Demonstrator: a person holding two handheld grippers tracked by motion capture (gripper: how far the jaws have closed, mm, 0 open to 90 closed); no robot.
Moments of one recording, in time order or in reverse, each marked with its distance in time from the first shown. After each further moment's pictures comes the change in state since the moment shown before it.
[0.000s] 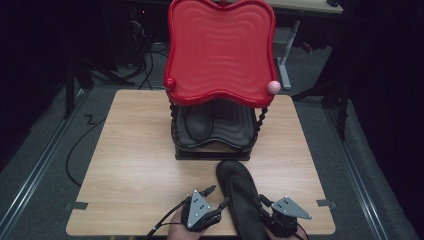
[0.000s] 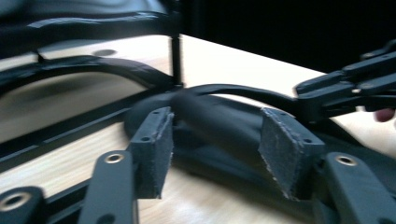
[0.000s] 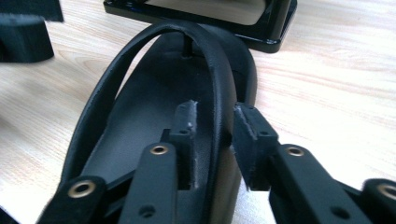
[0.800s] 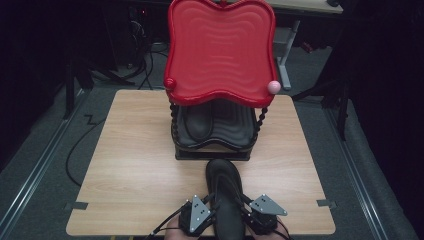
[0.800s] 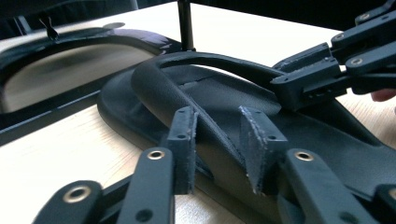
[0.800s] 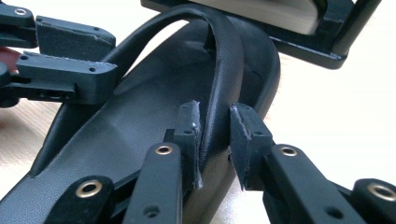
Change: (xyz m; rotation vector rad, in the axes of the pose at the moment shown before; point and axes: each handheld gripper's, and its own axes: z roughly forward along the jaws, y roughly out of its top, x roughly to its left) left arm -0.002 -0.015 -0.008 0.096 0.070 0.057; right arm 0.037 0.009 0.029 0.016 0.051 -0.073
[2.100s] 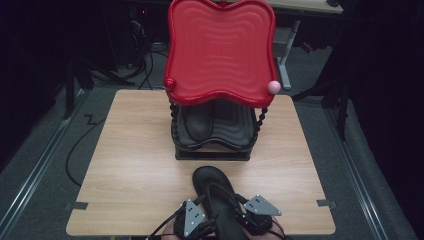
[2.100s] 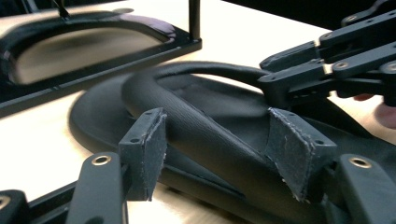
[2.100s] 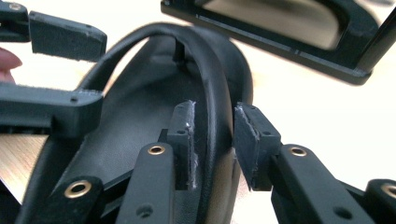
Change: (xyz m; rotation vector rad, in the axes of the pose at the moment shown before) left arm -0.001 -0.004 -0.016 0.030 0.013 -0.095; right arm 0.011 0.005 0.005 -0.005 0.037 -0.030
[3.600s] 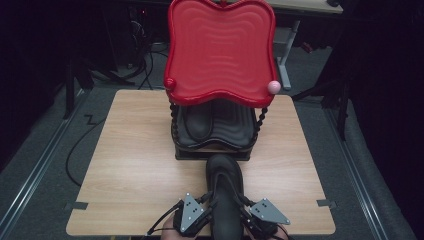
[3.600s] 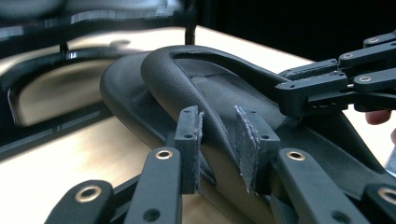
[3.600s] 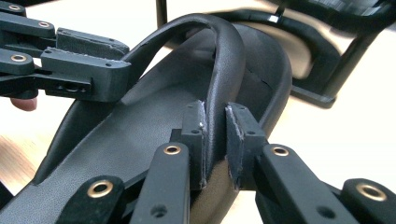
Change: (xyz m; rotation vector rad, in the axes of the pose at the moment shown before) left arm 0.005 0.025 -0.007 -0.096 -0.038 0.013; right arm 0.005 0.009 -0.025 -0.109 -0.055 -0.013
